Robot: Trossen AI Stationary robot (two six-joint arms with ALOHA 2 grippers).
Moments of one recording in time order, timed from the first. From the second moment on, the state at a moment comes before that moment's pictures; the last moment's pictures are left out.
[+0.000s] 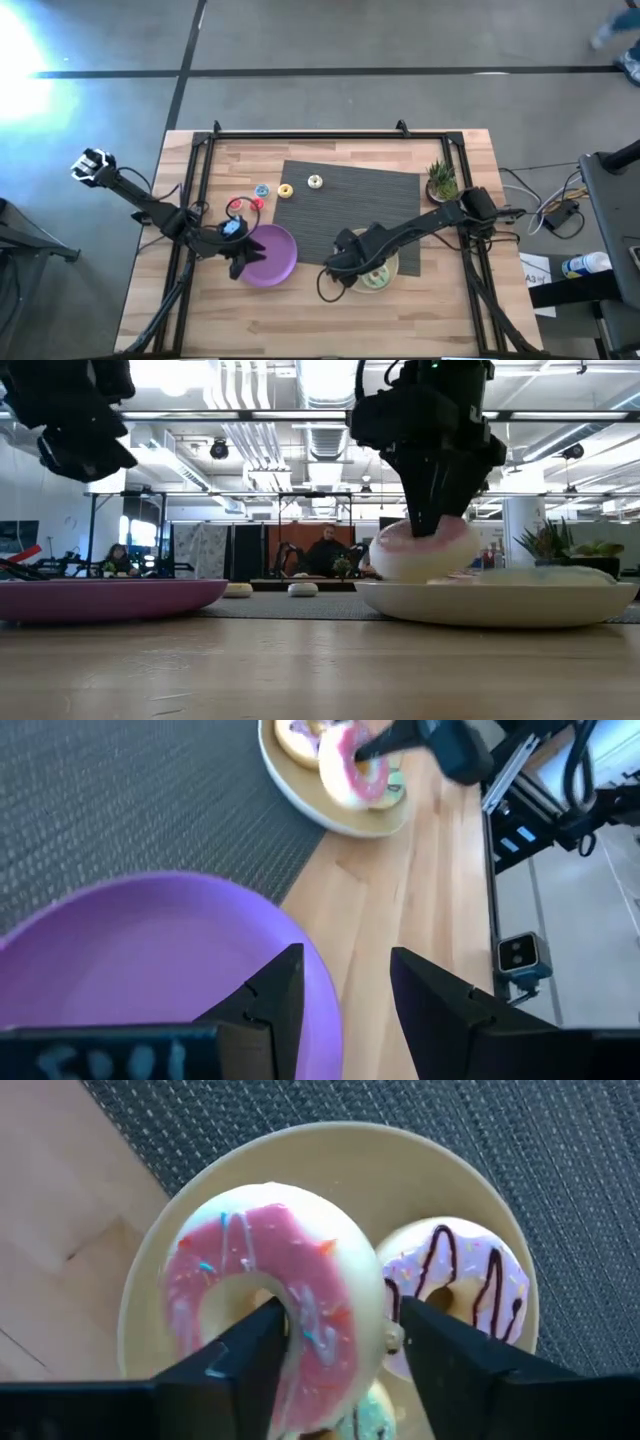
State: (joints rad) left arm -0.54 0.84 0.48 -0.20 -0.36 -0.90; right arm 0.33 2.02 1.60 -1.14 0.23 1.07
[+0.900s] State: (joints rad) left arm 0.28 0.96 0.60 -0.21 0.11 -0.63; right arm 0.34 1.79 1.60 -1.21 0.37 1.23
